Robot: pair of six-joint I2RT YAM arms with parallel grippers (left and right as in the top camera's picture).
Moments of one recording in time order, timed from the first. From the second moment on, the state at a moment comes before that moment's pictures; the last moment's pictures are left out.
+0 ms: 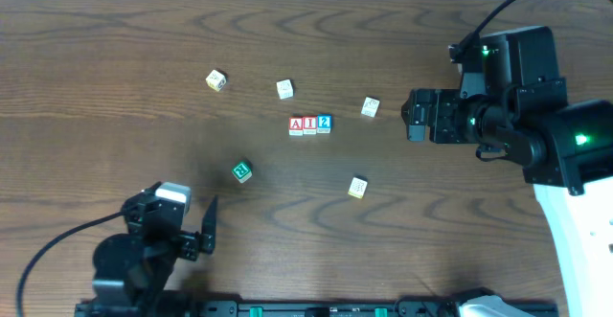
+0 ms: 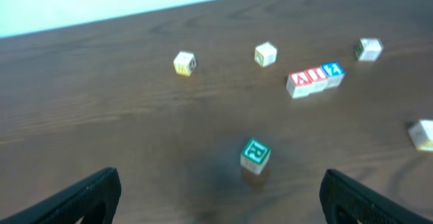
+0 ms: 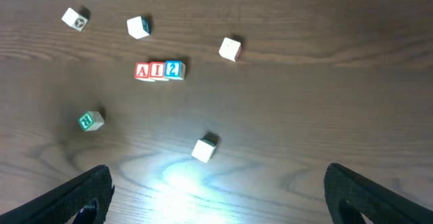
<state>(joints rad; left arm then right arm) -0.07 0.18 0.47 -0.73 0.15 0.12 0.26 1.35 1.71 -1.36 -0.07 0.28</state>
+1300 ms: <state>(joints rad) 0.03 0.01 0.15 -0.53 0.10 0.01 0.26 1.35 1.71 -1.36 -0.07 0.28</state>
